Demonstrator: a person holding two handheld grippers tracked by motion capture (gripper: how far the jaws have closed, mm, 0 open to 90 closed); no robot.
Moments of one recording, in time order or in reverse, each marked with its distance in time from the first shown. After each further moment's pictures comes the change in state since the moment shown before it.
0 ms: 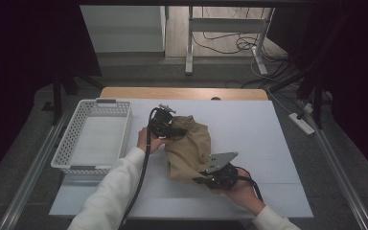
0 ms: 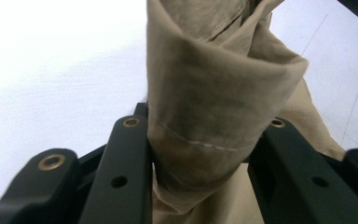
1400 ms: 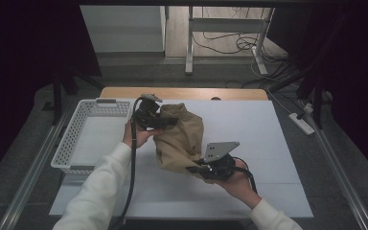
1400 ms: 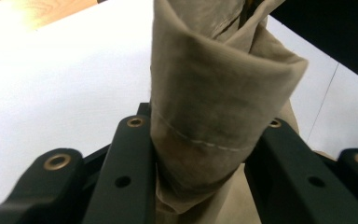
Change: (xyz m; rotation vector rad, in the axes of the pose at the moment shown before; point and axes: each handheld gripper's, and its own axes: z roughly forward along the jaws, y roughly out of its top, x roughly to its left) left arm -0.009 0.009 -0.071 -0.119 0.019 0.028; right arm -0.003 0.041 -0.014 -0.125 -0.011 -0.023
